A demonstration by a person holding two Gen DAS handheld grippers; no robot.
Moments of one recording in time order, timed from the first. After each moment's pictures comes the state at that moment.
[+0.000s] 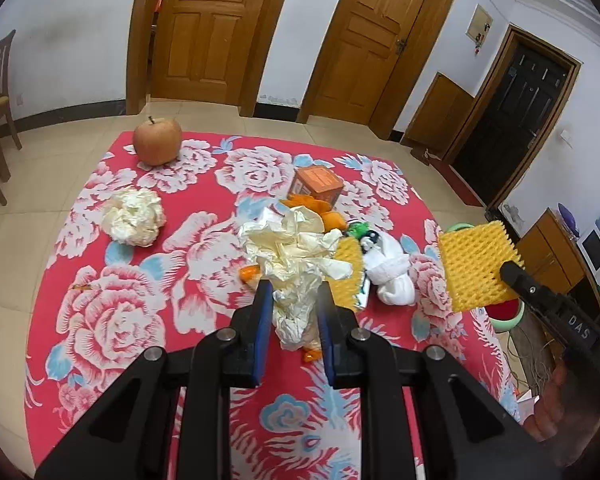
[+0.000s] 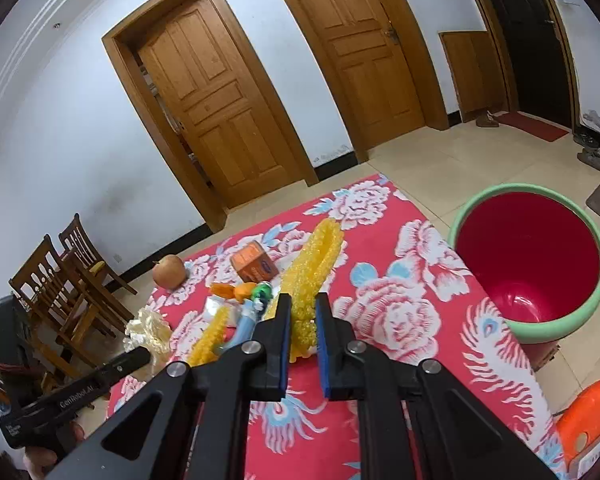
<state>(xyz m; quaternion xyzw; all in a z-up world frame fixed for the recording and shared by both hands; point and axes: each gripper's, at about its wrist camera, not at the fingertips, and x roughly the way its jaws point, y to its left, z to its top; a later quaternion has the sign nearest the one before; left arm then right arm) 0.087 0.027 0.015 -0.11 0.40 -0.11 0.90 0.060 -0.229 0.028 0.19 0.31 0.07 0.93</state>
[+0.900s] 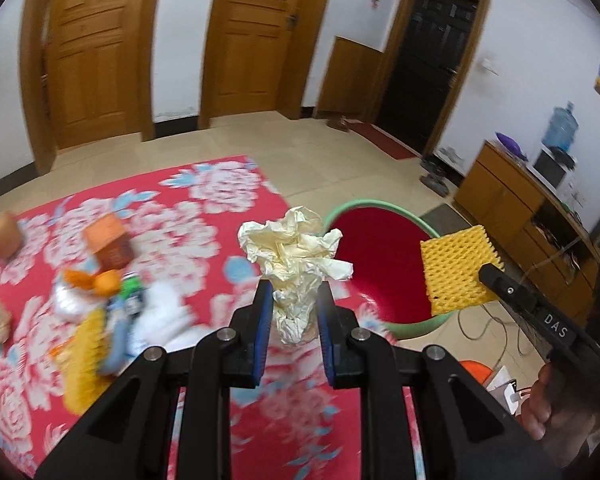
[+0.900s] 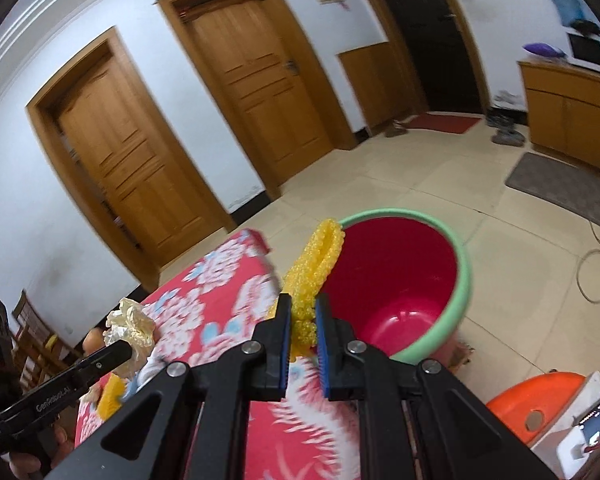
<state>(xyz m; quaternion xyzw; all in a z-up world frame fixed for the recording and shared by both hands) 0.118 -0.170 0.039 -0.01 0.39 -0.26 0.89 0.020 -0.387 0.025 0.26 0.27 -0.09 0.92</state>
